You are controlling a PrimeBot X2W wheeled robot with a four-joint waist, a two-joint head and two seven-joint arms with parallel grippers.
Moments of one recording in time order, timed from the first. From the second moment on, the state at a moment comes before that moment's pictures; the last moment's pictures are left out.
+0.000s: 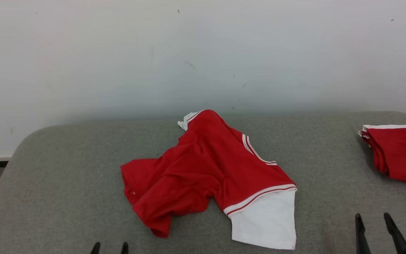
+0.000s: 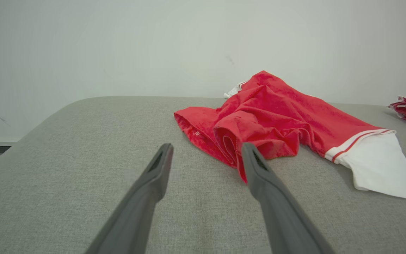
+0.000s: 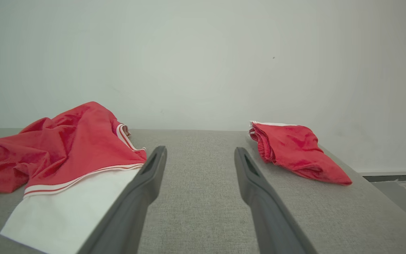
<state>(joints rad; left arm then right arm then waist) 0.21 0.05 -0.03 0.09 -0.09 -0.02 -0.26 0.07 -0.05 -0.08 0.20 0.12 0.13 -0.26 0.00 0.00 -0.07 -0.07</state>
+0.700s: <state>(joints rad) -0.12 0.08 -0.15 0.26 -0.08 -0.10 -0.12 -0.10 -0.12 0.25 0.39 0.31 0.13 0.02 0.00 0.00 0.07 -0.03</state>
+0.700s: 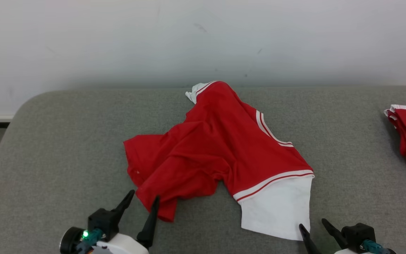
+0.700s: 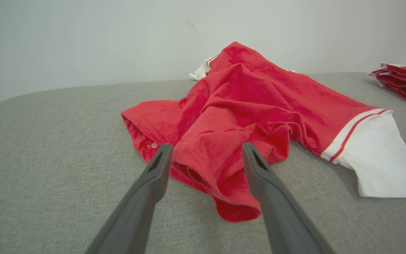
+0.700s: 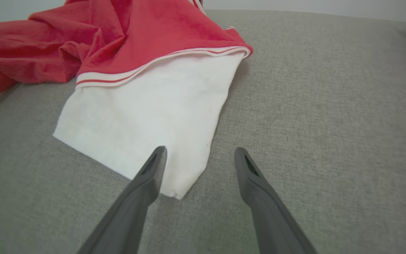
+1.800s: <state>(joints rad) -0.31 0.23 -0.37 0.45 -0.29 -0.13 -0.13 -0.23 -0.16 0.39 0.51 0.44 0.13 0.02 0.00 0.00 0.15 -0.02</state>
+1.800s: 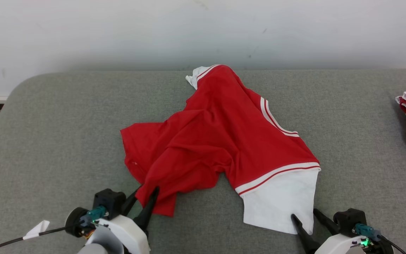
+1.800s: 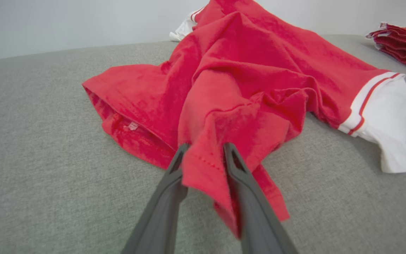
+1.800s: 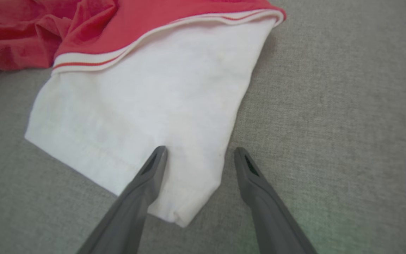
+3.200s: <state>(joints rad) -0.18 0.37 -0.38 -0.31 -0.65 -0.11 0.24 -0.29 -0.43 -0.01 -0.19 1.24 0.13 0.24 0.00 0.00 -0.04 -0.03</state>
